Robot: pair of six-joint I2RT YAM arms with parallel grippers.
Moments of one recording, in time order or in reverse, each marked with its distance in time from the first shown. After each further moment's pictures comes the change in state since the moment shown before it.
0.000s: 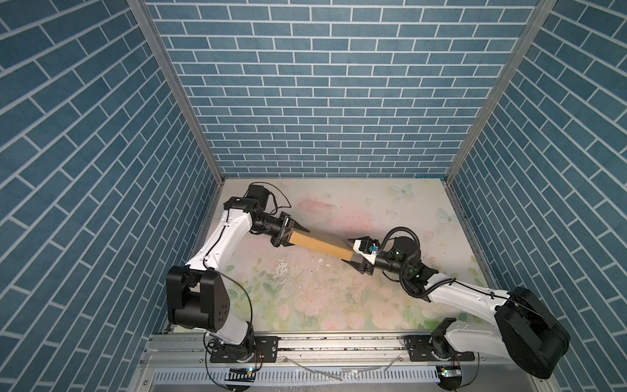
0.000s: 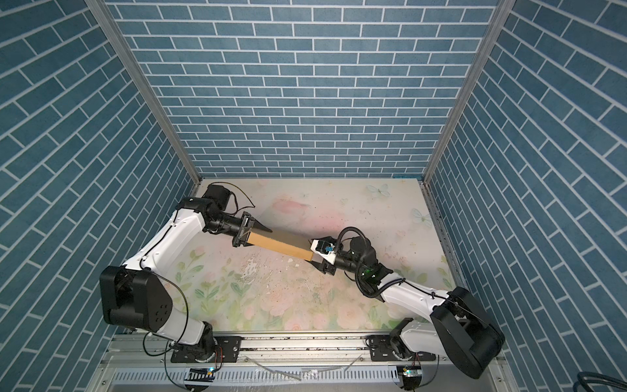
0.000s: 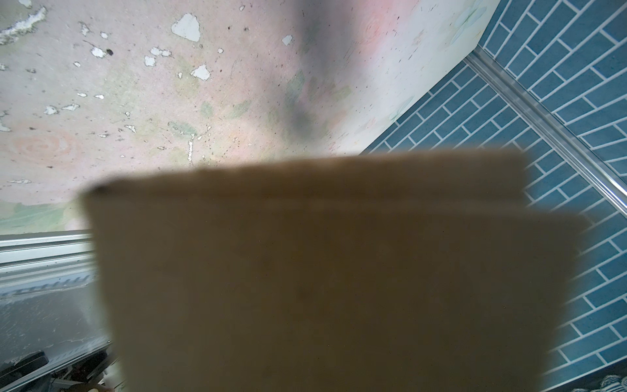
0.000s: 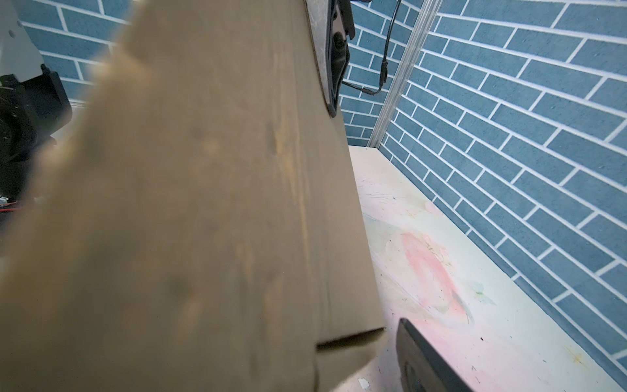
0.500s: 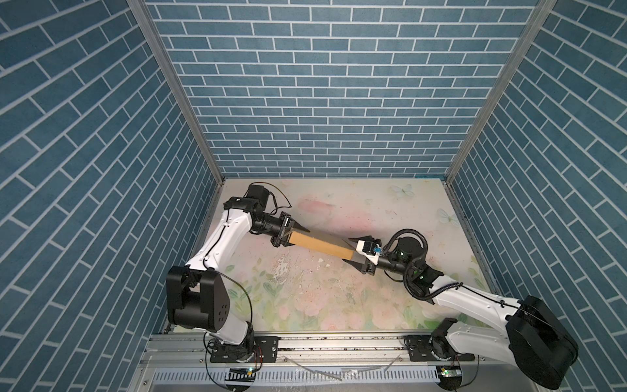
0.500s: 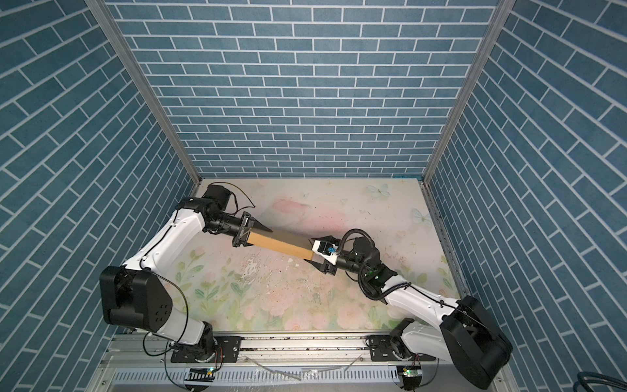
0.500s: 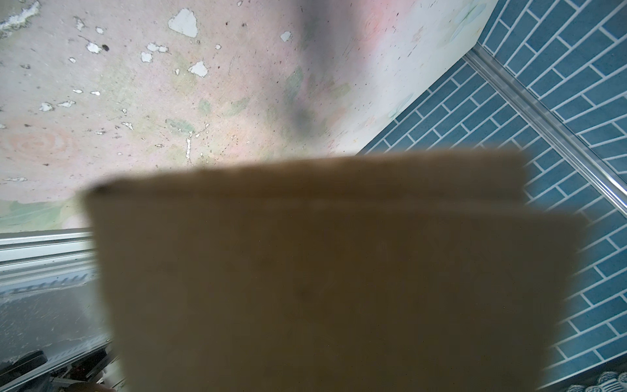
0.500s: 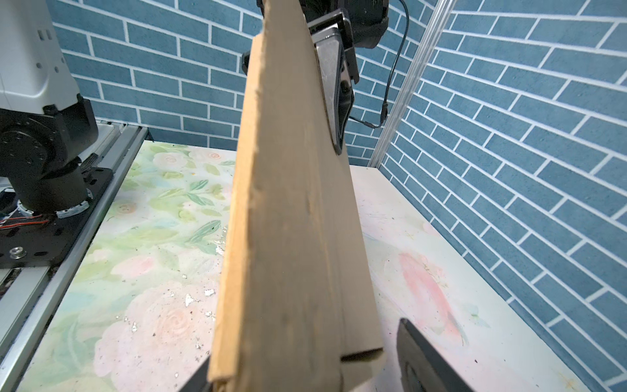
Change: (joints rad) left arm 0.000 0.000 0.000 -0.002 0.007 0.002; right arm 0.002 -0.079 0.002 -0.028 -0.026 0.000
